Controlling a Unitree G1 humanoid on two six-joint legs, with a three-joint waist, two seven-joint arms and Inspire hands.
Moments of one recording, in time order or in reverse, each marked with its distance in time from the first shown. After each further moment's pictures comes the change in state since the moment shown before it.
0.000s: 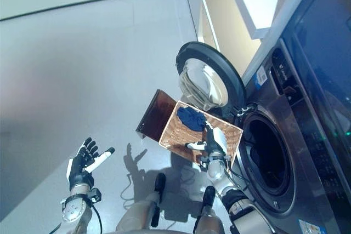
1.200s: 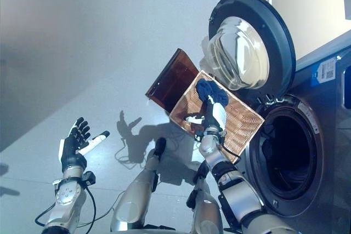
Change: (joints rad) left arm -0.111 0.083 -0.002 -0.049 0.014 -0.001 0.059; right arm -0.213 0.055 -0.075 0.059 -0.001 0.042 -0.119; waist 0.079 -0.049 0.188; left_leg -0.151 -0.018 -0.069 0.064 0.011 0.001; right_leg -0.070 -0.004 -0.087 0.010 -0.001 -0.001
